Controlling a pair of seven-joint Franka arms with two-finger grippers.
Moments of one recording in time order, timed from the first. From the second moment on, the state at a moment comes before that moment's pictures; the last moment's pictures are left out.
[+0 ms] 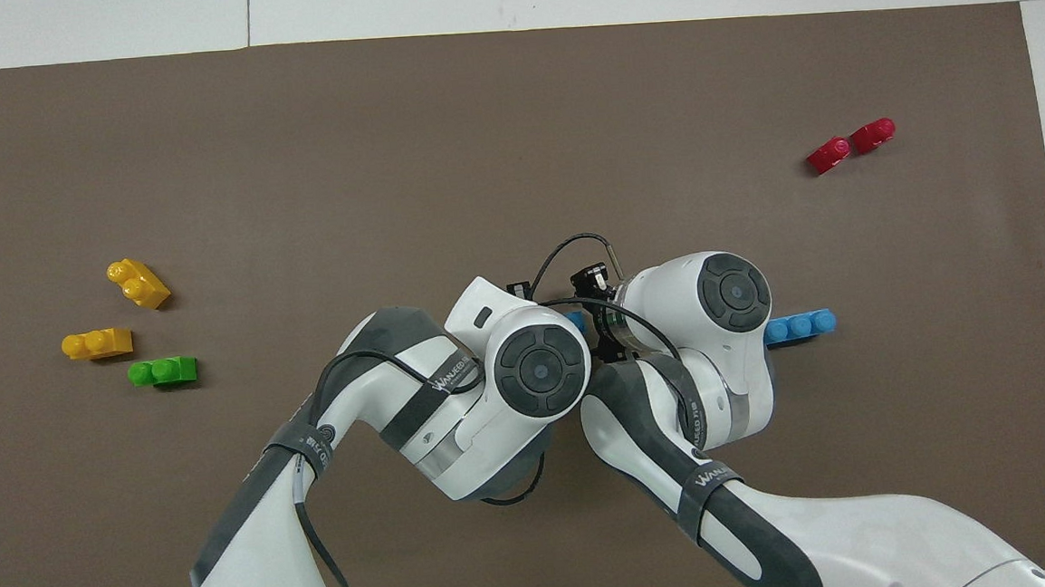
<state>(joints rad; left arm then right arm) -0.75 0.30 -0.06 -1.94 0.19 2.33 -2.53 0.46 0.28 0.04 -2.17 0.43 2.56 1.43</state>
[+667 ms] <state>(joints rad) -0.75 0.30 -0.05 -1.94 0.22 2.33 -2.48 0.44 0.27 0.04 -2.16 0.43 2.53 1.43</state>
